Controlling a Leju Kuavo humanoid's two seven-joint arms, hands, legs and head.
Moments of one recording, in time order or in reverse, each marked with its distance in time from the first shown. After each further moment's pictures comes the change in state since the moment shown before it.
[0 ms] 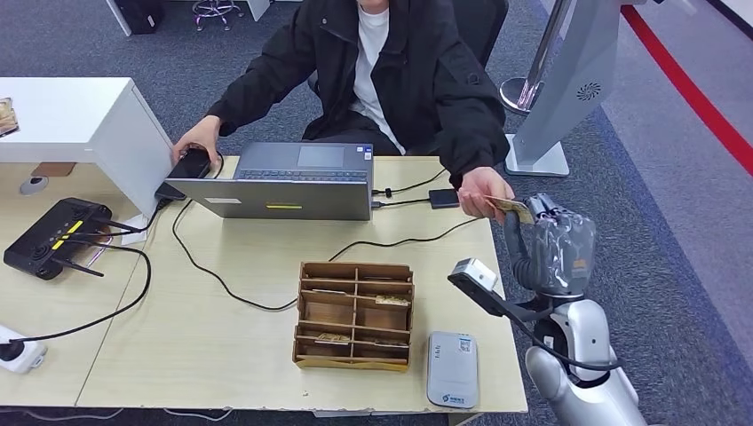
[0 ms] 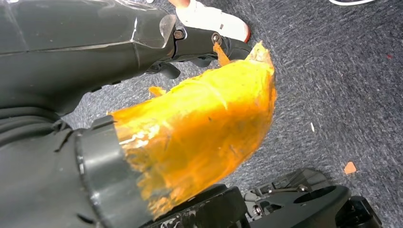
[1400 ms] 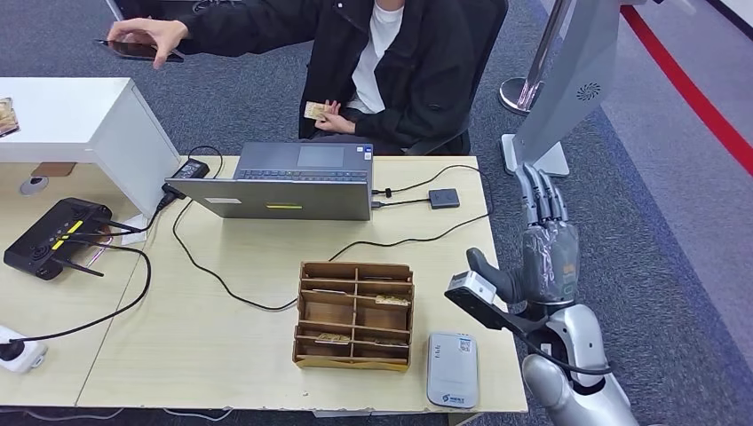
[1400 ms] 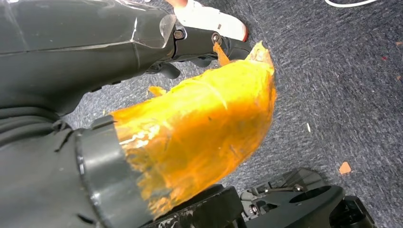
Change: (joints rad) left arm 0.000 0.000 -0.001 0.000 0.014 0.003 -0.017; right arm 0.029 -0.001 0.031 -0.028 -0.150 0.024 -0.096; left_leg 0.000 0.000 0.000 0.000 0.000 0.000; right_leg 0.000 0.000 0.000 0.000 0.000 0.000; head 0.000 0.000
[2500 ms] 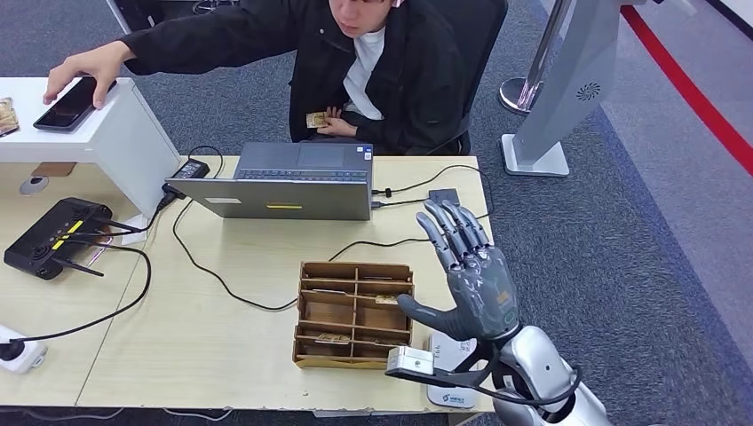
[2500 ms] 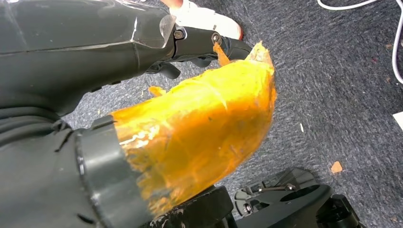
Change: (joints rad) left arm -0.009 -0.001 0.000 0.000 0.004 -0.005 -0.012; right arm -0.028 -0.058 0.285 -0.069 0.091 0.069 -0.024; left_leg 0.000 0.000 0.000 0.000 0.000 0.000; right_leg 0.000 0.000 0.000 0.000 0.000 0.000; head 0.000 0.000
